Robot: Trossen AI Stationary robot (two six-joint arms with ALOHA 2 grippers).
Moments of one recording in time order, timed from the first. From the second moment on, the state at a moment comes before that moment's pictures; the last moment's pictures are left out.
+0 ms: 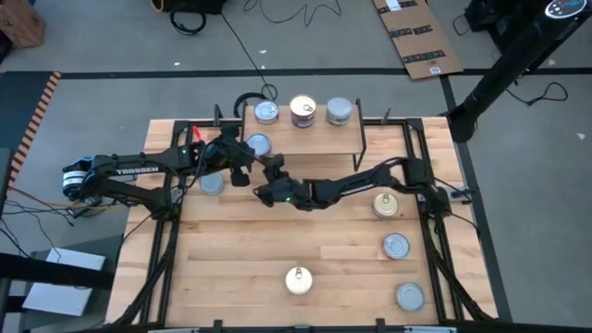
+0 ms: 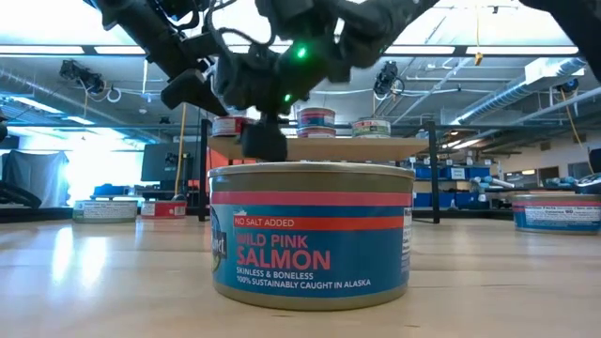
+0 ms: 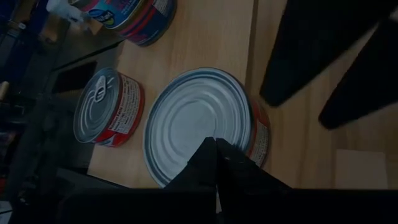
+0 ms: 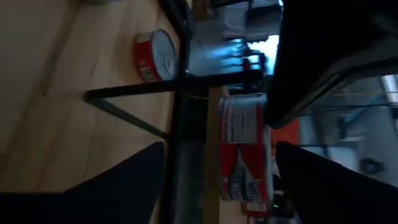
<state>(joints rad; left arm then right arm) 0.26 1.12 0.82 -0.37 -0.41 0.48 0.02 2.16 1.49 0.31 0.83 -1.11</state>
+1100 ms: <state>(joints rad) 0.26 1.12 0.82 -0.37 -0.40 0.47 -0.04 2.22 1.49 0.54 0.81 -1.20</state>
